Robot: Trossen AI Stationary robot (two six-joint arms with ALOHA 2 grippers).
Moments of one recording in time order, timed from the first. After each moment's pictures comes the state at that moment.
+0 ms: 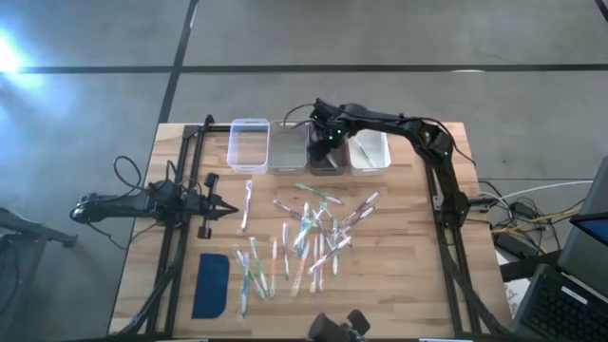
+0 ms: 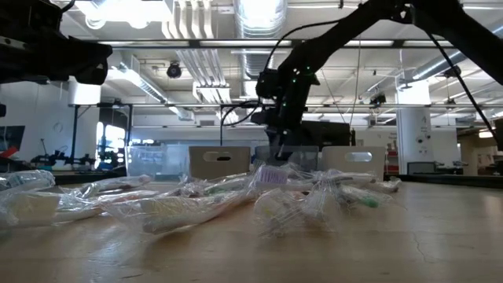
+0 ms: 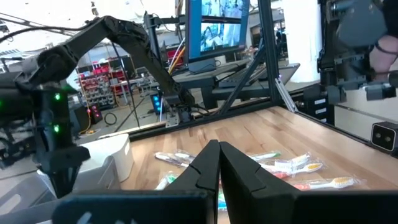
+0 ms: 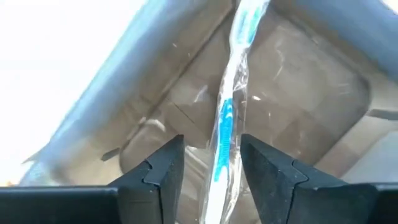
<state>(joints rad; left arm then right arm) -0.01 0.02 0.01 0.07 0.13 0.21 -0.56 2.14 1.73 -0.83 -0.06 0.34</state>
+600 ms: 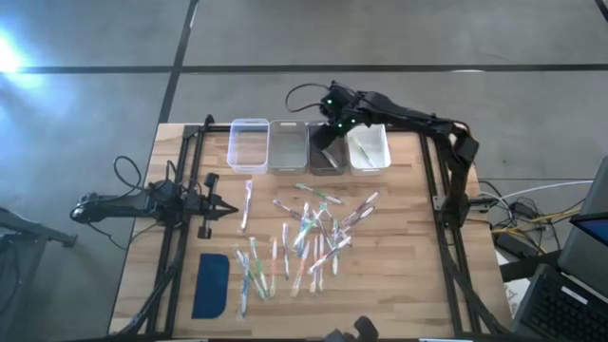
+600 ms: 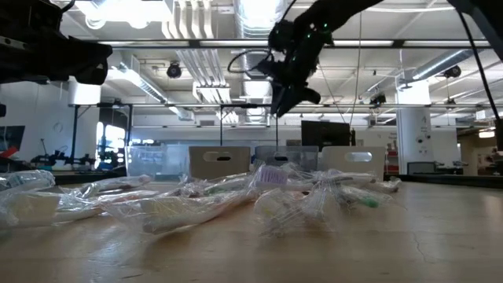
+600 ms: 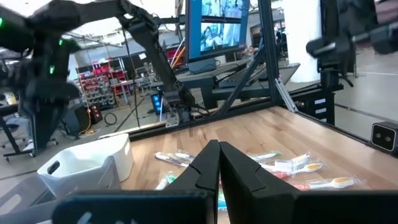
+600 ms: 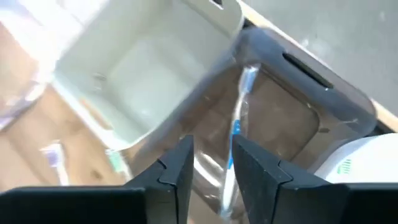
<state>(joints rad) -0.01 0.02 0.01 0.07 0.13 0.21 -0.54 1.90 1.73 -0.85 -0.06 0.34</state>
